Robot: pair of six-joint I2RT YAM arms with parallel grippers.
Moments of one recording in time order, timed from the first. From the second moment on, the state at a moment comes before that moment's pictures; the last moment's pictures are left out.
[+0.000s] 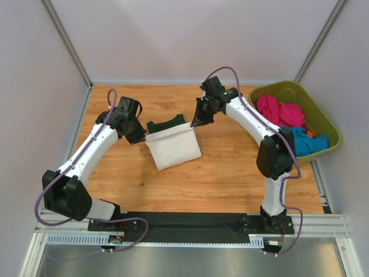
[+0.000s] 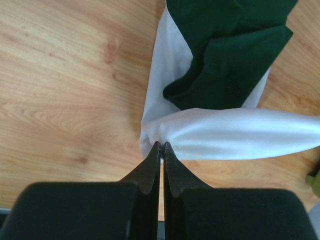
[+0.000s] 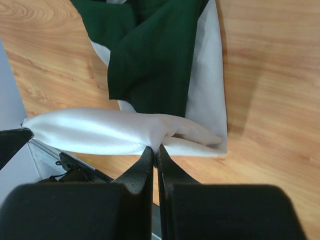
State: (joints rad) left arm -0.33 1.36 1.23 -0.92 -0.08 -0.86; right arm 0.50 1.92 1.77 -0.85 -0.30 0.61
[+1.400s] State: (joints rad) left arm -0.14 1.79 1.52 -0.69 -0.05 -0.70; right arm 0.38 2.32 2.04 -0.47 -0.56 0.54
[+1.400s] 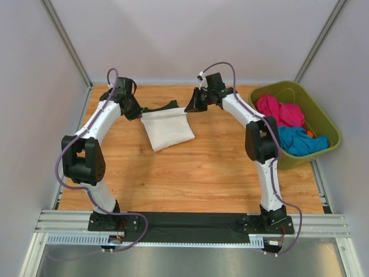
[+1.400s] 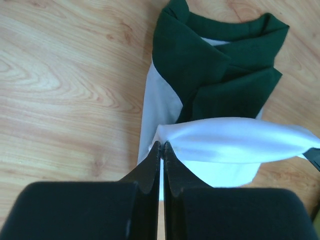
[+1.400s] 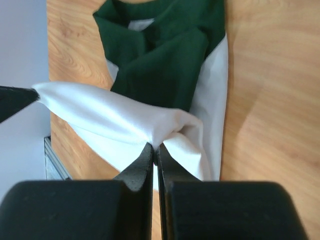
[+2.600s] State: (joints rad) left arm -0.85 0.80 0.93 -1.02 -0.21 -1.12; right arm 0.56 1.06 0.86 -0.54 -0.37 0.61
